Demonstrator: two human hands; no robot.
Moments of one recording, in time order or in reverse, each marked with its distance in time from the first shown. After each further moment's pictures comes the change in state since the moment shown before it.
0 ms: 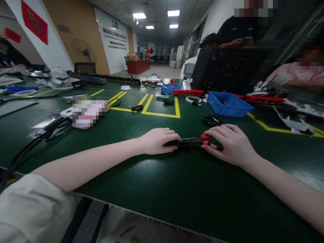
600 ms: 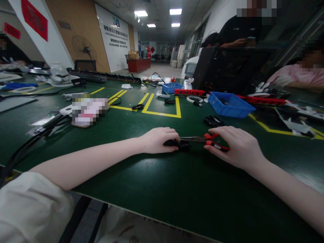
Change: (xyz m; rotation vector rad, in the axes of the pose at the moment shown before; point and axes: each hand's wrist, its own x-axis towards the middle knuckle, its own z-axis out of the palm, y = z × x) left_hand 0.001 -0.002 0.000 -0.088 0.003 -0.049; right_hand 0.007 -0.012 -0.018 0.009 0.052 0.048
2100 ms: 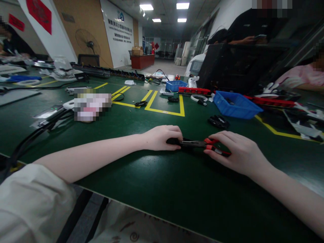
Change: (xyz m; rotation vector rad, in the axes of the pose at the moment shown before) left_hand -0.001 -0.008 0.003 -0.152 0.026 0.037; right_hand 0.000 -0.010 0.000 0.161 -0.123 0.055
